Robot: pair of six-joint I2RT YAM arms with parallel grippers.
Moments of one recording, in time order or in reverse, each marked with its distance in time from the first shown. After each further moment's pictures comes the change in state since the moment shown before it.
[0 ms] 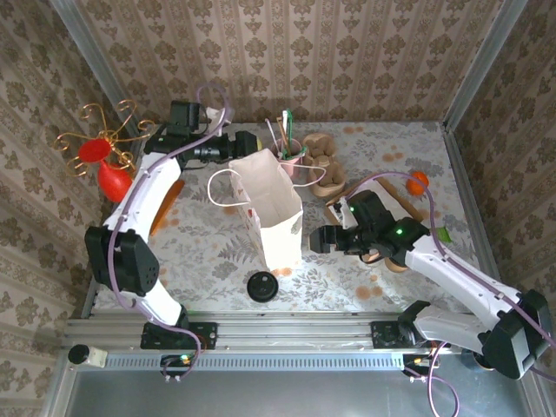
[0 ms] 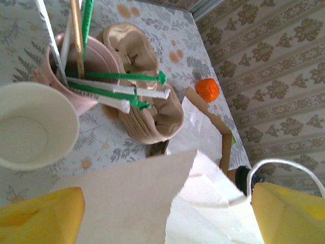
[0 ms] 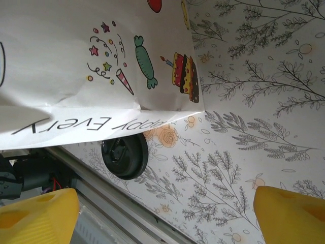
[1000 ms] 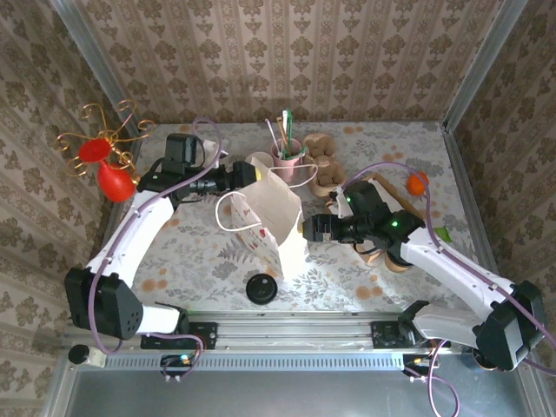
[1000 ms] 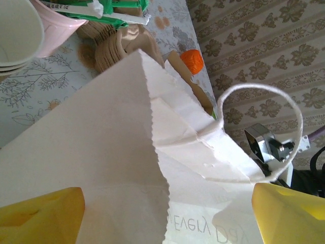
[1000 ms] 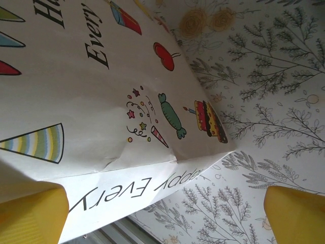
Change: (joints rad) left arm -0.046 -0.288 -0.355 0.100 0.014 -0.138; right arm -0.017 0.056 0.060 0.069 0.026 -0.009
